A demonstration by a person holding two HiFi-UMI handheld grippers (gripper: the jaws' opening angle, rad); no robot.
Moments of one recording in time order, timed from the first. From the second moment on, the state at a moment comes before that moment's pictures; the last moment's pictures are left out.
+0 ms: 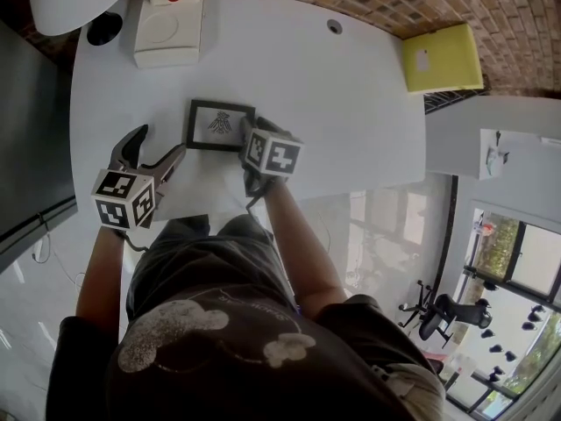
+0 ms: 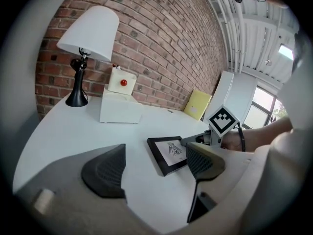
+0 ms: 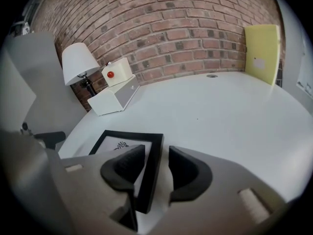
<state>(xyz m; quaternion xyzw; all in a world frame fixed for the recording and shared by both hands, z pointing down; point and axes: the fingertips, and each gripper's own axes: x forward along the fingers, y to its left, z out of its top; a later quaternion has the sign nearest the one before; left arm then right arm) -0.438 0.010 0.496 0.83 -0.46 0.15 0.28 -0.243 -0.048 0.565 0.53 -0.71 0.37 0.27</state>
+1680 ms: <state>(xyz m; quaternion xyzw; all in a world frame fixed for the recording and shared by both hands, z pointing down) -0.361 -0.054 0.481 0.83 -0.41 0.12 0.35 -0.223 -0.074 0.453 0.58 -0.75 0.24 0.21</state>
